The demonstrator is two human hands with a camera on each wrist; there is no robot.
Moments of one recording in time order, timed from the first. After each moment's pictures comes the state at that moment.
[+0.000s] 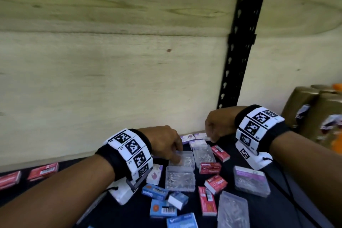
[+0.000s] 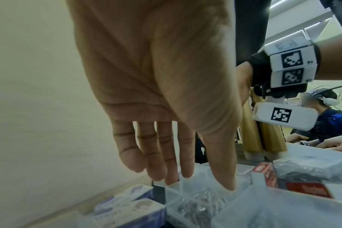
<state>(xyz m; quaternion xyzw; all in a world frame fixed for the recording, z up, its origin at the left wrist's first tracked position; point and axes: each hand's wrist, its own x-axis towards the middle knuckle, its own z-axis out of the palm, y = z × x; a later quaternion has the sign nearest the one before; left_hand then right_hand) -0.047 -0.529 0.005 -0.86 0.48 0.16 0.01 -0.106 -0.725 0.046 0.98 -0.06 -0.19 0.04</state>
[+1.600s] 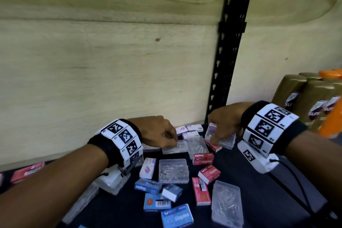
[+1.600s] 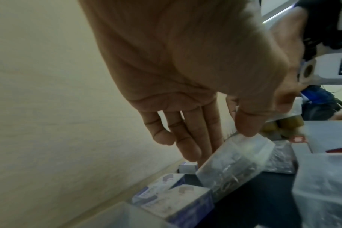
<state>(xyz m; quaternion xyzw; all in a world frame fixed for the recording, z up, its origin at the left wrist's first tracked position) -0.032 -0.532 0.003 -0.83 0.53 0.15 -0.01 -0.143 -0.713 0.051 0.96 -0.15 -0.23 0.07</state>
